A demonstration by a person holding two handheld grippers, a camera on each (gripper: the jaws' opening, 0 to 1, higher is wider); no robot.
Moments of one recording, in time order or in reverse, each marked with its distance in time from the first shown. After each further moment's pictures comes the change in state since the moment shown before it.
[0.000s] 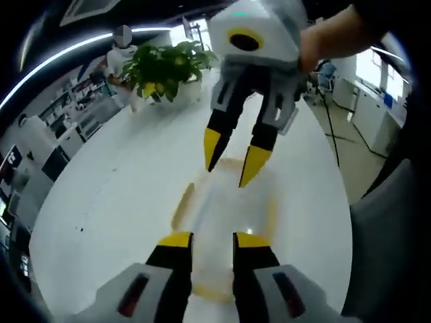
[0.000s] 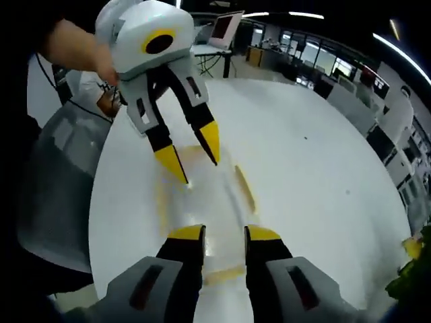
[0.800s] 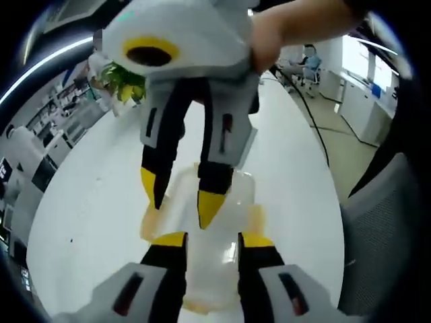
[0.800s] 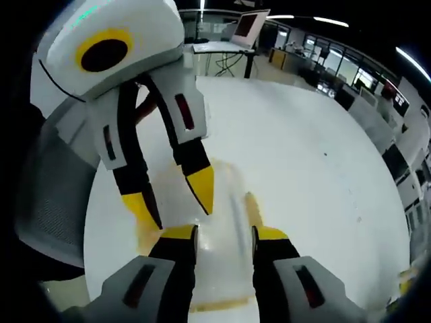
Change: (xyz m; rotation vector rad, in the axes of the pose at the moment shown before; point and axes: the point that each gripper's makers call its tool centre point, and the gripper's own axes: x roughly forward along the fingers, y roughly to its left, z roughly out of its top) left arm 0.006 -0.029 0.006 0.052 0.020 -0.077; right arm 0.026 -0.005 0.012 -0.101 0.054 0.083
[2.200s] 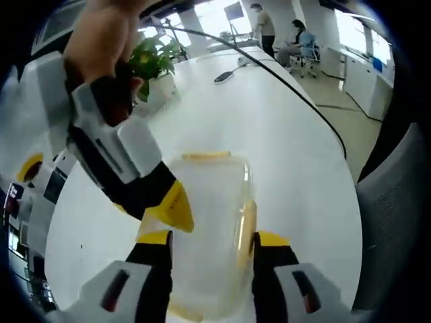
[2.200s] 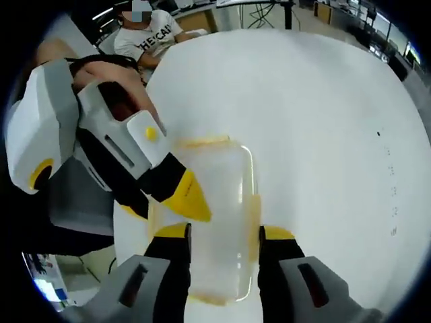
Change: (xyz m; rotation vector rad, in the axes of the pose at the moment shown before) left arm 0.019 -0.008 -0.013 0.113 0.060 0.092; right arm 0.021 0.001 -0.017 -0.001 0.362 0.382
